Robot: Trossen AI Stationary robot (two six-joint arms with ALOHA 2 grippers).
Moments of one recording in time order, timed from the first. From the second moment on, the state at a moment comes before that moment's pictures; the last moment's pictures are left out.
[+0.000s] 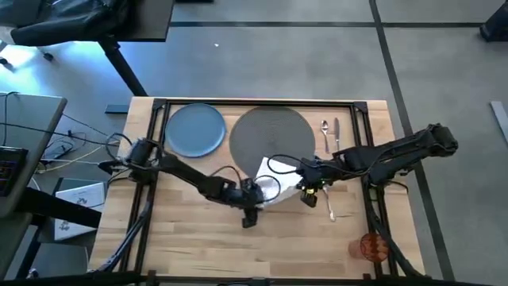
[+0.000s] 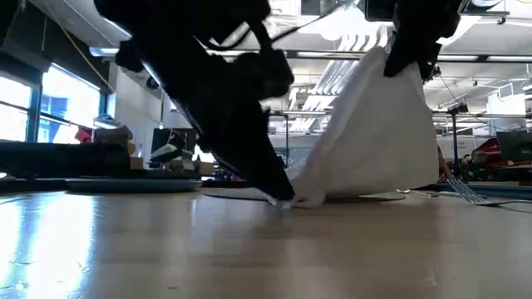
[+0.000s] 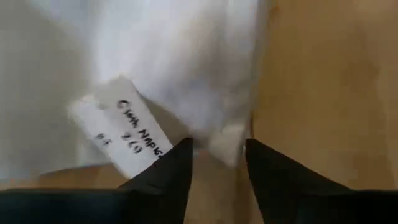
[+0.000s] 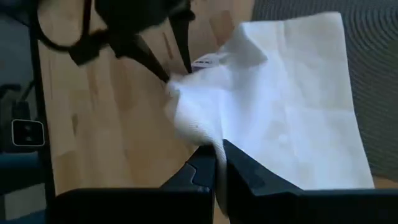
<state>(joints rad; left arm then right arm) -0.27 2.01 1.12 0.00 -0.18 -0.34 0.23 1.28 0.96 -0.63 0.05 0.62</state>
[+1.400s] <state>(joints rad) -0.23 1.68 1.42 -0.45 -0.30 -0.39 0.33 1.38 0.95 -0.10 0.34 0.54</state>
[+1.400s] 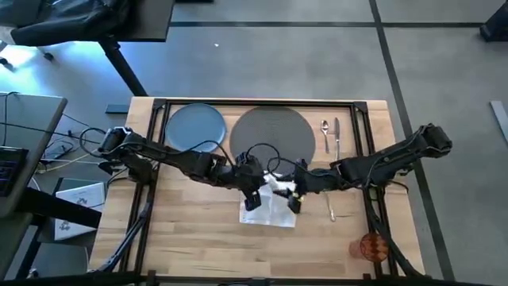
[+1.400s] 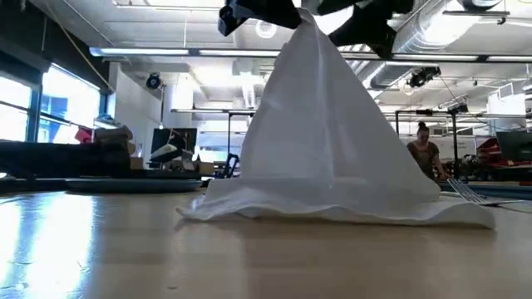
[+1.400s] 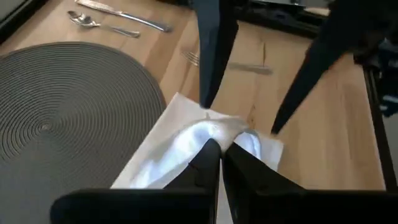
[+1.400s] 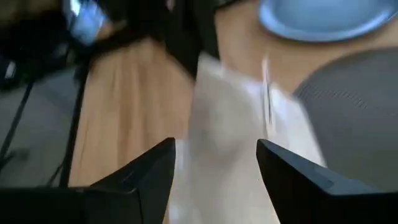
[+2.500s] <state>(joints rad) -0.21 1.68 1.35 -0.43 -0.40 -0.35 0.32 1.07 1.18 -0.79 0.32 0.65</state>
